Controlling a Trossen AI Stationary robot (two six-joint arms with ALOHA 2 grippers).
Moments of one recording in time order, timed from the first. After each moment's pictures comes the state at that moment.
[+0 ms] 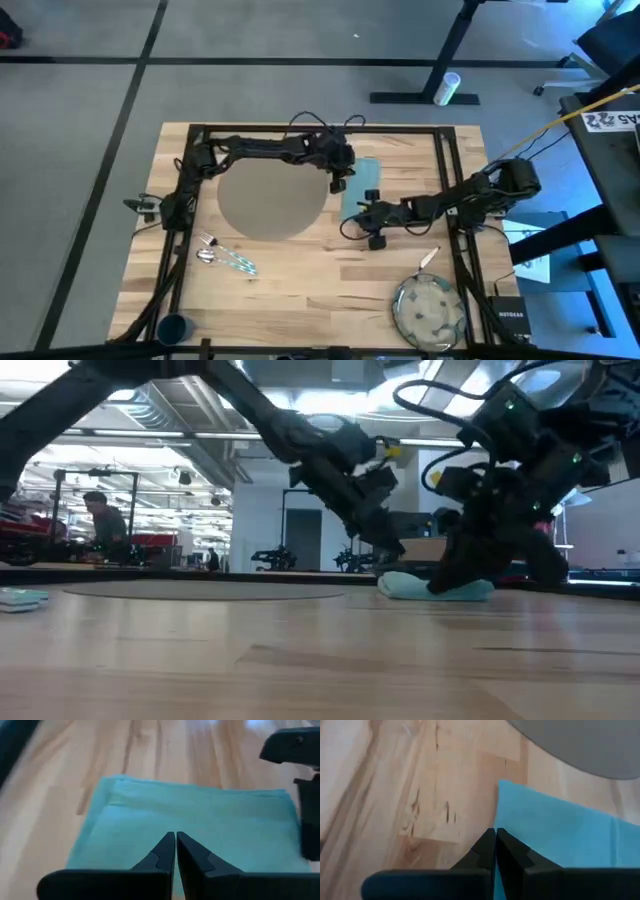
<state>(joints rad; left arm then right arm) 0.37 2.21 1.63 -0.14 0.28 0.24 0.07 1.55 0.46 0.27 0.21 -0.22</state>
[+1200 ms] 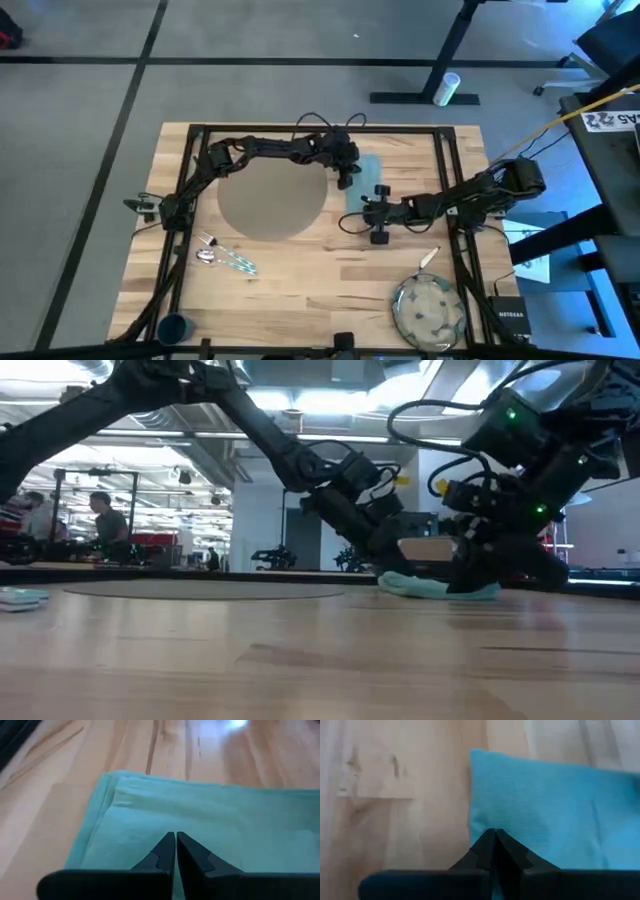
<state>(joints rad) 0.41 2.36 1.71 -0.03 0.29 0.18 0.07 1.51 0.46 0.07 0.29 -0.05</state>
